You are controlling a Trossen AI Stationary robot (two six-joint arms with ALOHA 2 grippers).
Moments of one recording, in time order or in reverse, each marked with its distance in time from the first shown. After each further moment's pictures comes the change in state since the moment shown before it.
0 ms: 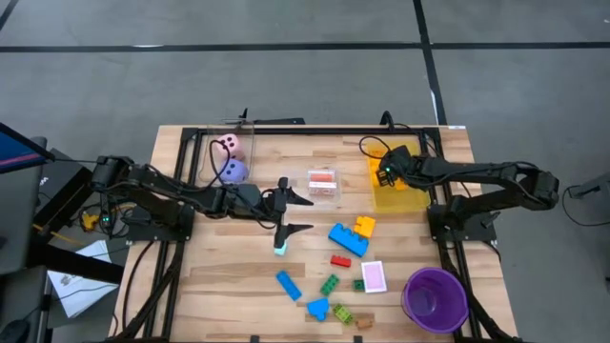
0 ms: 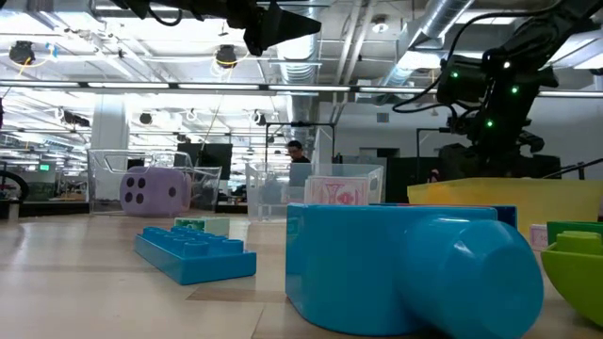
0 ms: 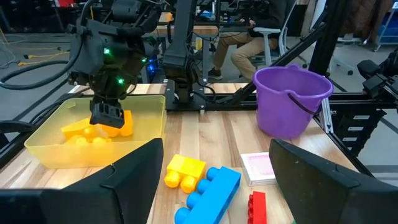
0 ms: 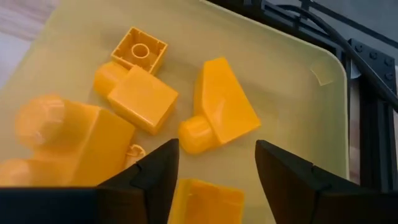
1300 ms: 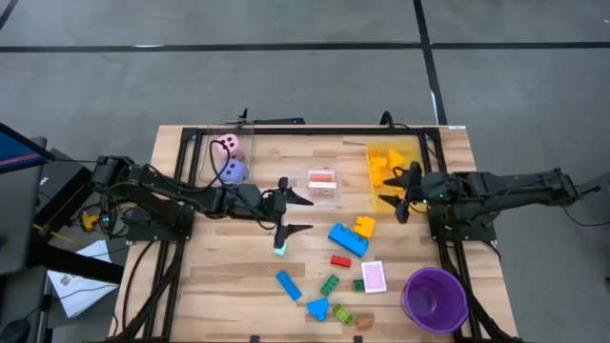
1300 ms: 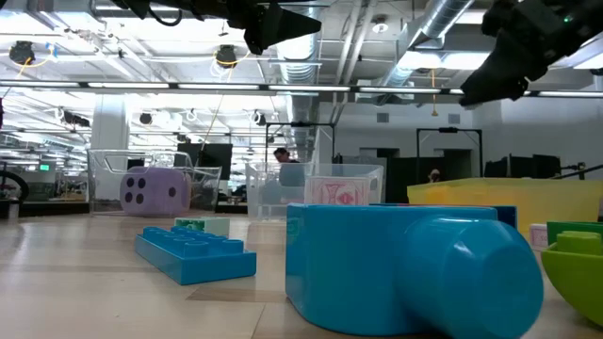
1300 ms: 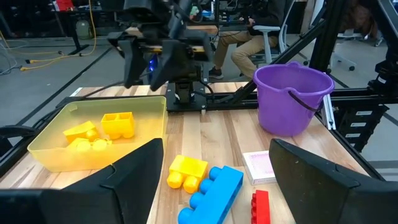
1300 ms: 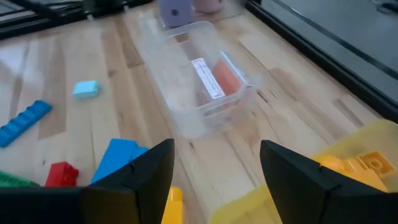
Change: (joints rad) left arm -0.001 0.000 0.000 0.000 0.000 0.027; right arm 0.528 -0.596 0.000 0.021 -0.257 -0.302
